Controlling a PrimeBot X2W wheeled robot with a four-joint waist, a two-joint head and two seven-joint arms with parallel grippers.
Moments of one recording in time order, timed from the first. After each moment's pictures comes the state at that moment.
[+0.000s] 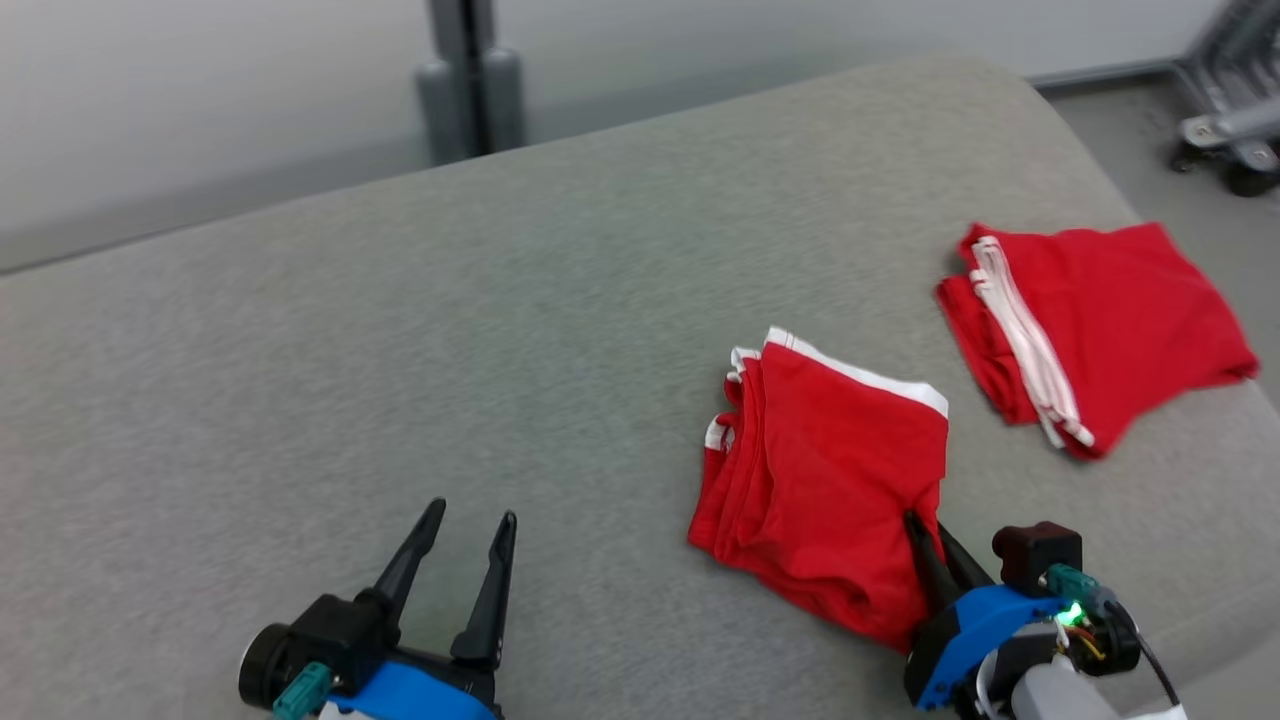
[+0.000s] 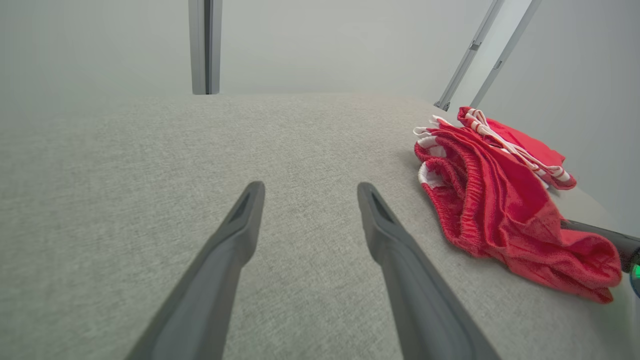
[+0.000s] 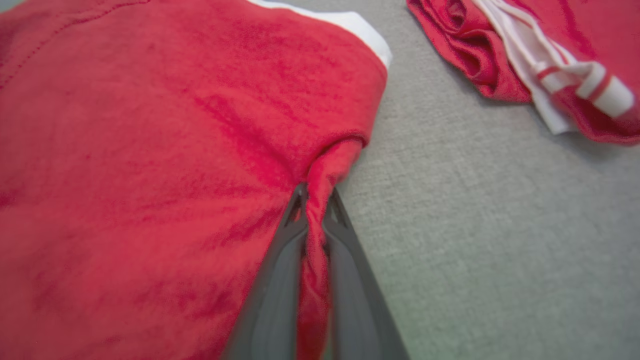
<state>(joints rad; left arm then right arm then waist) -0.05 0.18 -0.34 0.28 -0.34 -0.13 -0.26 -0.35 -0.05 0.09 0.85 0.16 0.13 -0.27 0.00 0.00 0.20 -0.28</state>
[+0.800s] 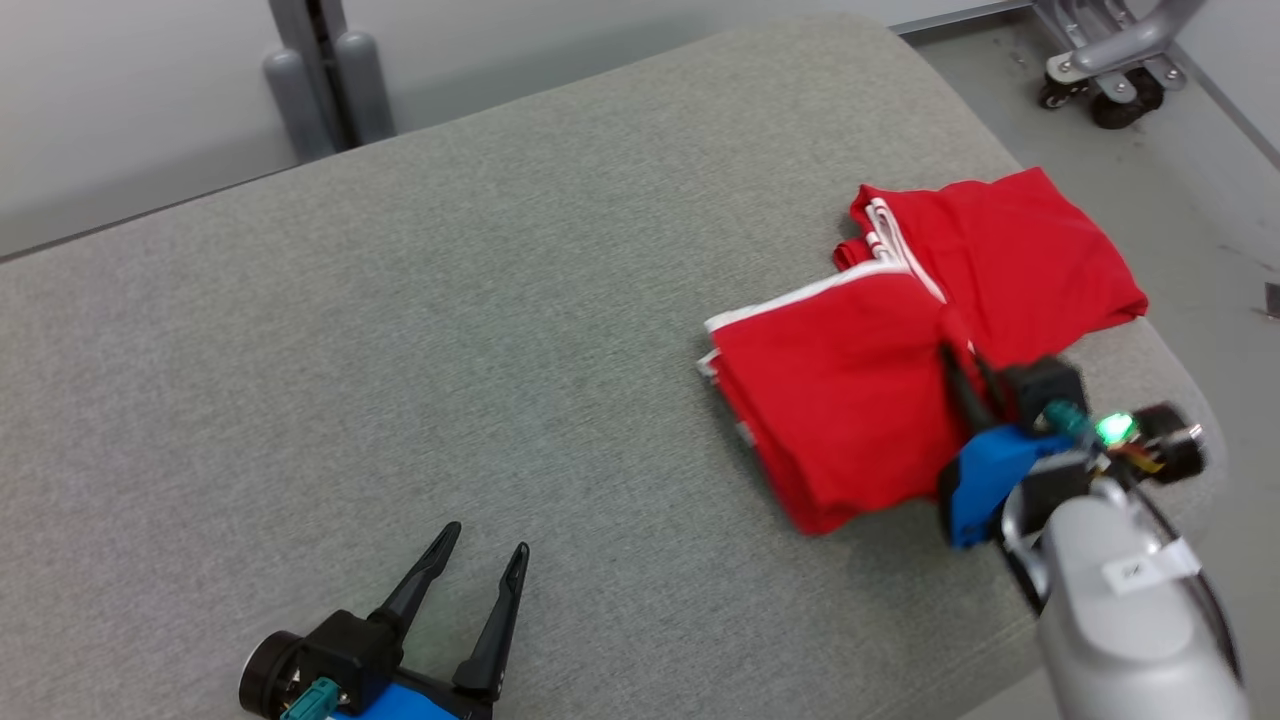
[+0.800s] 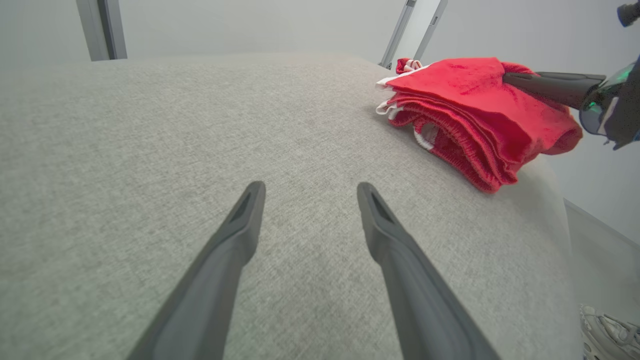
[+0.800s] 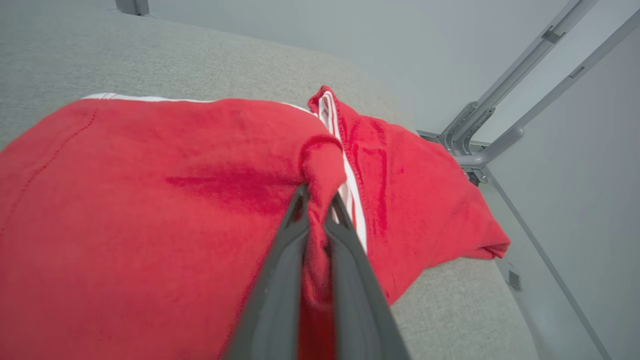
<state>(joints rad) -0.06 0.28 -0.47 0.26 -0.39 -0.13 -0.26 -0.52 -0.05 -0.02 0.77 -0.20 0.13 -0.20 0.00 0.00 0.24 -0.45</state>
